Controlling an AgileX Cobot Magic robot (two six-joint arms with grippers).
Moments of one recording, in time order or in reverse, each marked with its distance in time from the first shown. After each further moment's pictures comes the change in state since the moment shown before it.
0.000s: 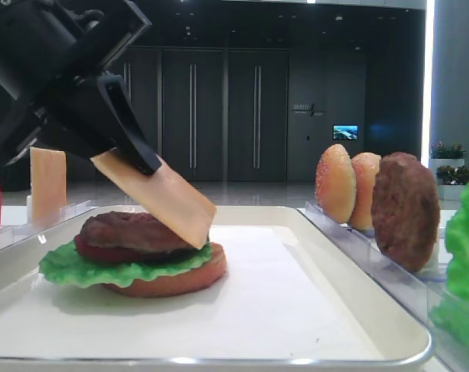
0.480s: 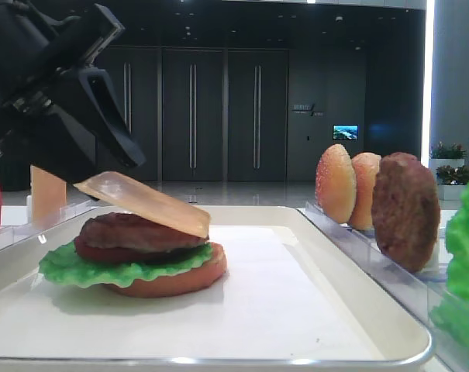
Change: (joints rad) left arm 0.059 0.000 0.000 0.056 0.059 -0.010; right arm 0.000 0.000 0.000 0.000 0.000 0.000
